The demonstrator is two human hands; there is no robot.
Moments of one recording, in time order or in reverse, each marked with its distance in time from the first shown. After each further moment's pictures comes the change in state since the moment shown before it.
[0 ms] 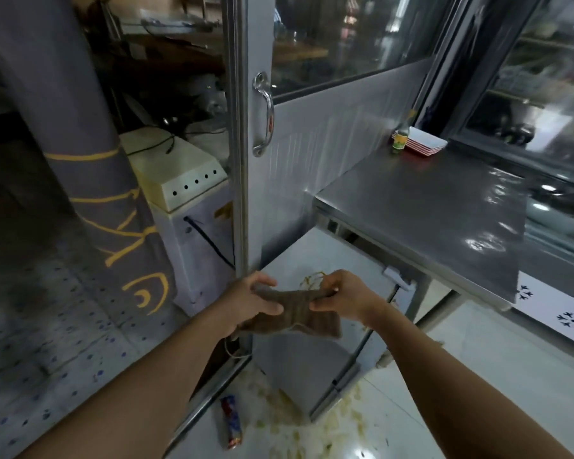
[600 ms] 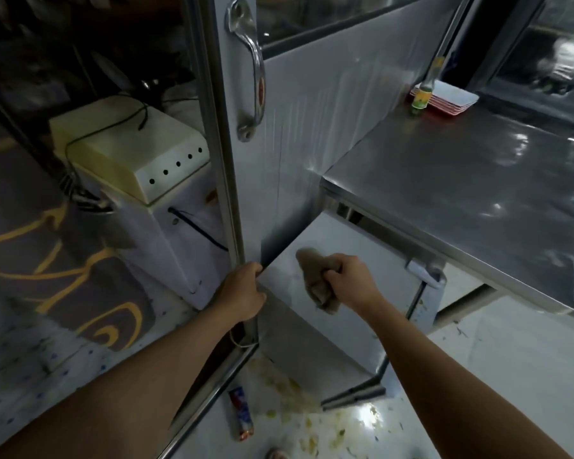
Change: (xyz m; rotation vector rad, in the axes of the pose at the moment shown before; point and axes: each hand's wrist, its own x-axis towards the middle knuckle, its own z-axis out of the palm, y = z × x) left_hand 0.119 -0.018 -0.018 0.637 0.139 0.093; right_hand 0.116 0.032 0.017 0.118 0.226 0.144
